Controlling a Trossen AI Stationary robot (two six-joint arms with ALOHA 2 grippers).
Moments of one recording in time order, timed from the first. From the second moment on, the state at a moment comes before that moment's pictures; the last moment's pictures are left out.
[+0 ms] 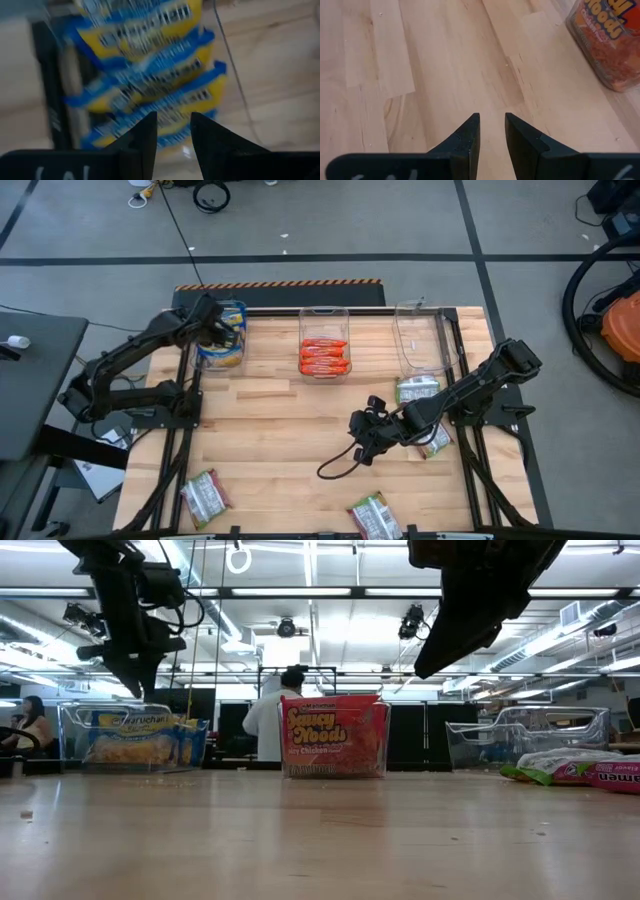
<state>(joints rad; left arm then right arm) 0.87 1.05 0.83 -0.90 -0.23 -0.42 0.44 1.60 1.04 -0.44 0.45 0.63</state>
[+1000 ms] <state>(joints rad) -0.41 1.05 0.81 -0.31 -0.64 -0.77 0.73 1.60 1.07 -1.14 0.28 1.36</state>
